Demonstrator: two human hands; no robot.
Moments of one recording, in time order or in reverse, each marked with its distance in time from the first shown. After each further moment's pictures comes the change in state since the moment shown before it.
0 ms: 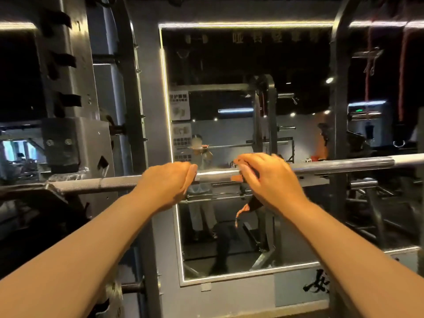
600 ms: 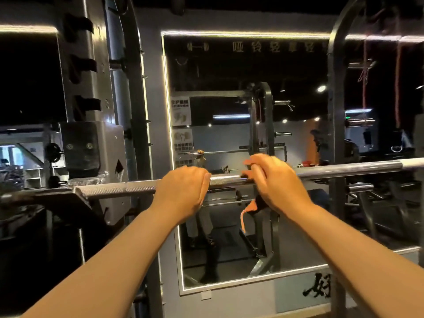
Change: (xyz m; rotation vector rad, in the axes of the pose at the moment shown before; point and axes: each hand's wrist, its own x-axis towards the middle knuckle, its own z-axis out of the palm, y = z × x) left_hand -0.016 -0.021 0.018 -0.114 0.250 0.039; right_hand 0.011 -0.032 0.023 0.022 0.060 0.086
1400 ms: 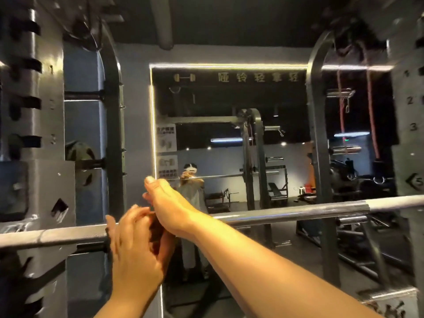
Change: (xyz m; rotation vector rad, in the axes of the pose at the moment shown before) left_hand -0.003 0.082 0.052 -0.307 0.466 -0.398; right_hand 0.061 -0.056 0.019 0.778 -0.663 0.189
